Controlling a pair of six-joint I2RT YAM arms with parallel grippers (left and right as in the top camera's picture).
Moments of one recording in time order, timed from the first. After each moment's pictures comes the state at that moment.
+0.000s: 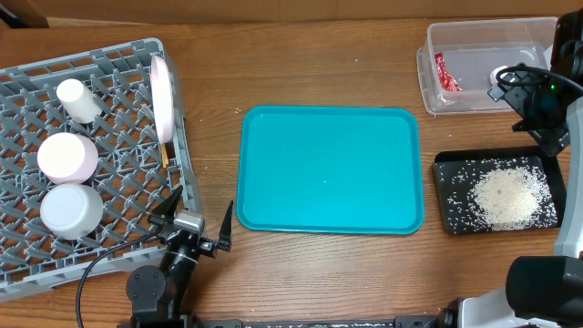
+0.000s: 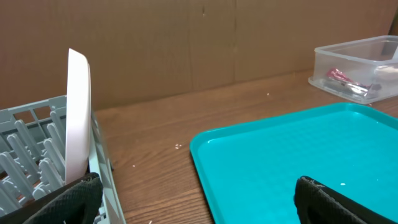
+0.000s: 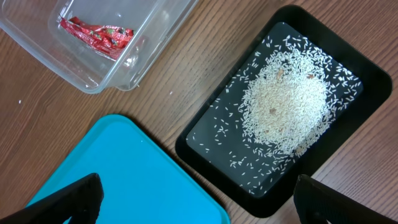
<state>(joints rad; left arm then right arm) 0.06 0.02 0.01 -0.05 0.35 0.09 -0.22 1.70 1.87 -1.44 0.09 0.64</state>
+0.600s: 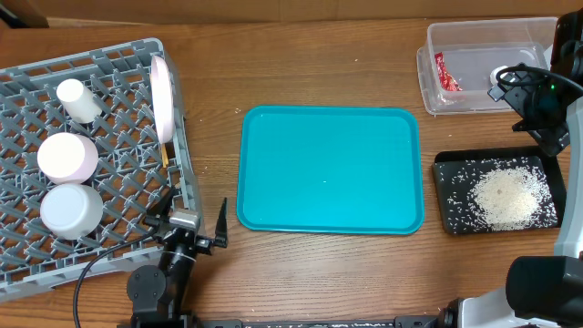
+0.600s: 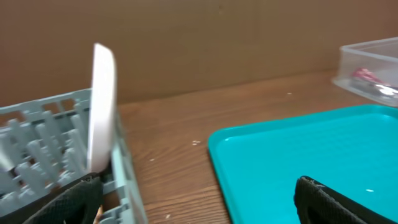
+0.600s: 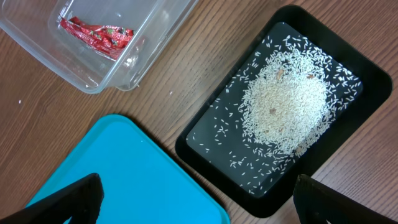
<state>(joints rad) 0.06 0.02 0.01 -0.05 0.26 0.09 -0.22 1.70 1.87 -1.44 0.09 0.64</state>
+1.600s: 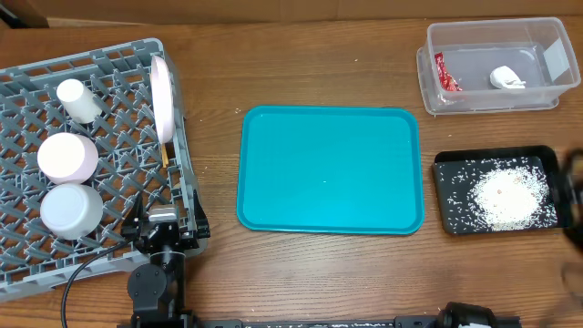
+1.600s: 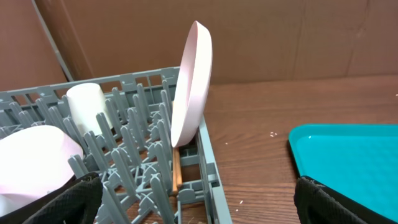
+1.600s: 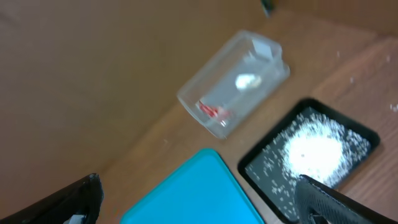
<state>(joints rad) 0.06 0.02 0.01 -0.07 -0.07 0.09 -0.16 0.87 1.88 -1.44 0.09 0.64</state>
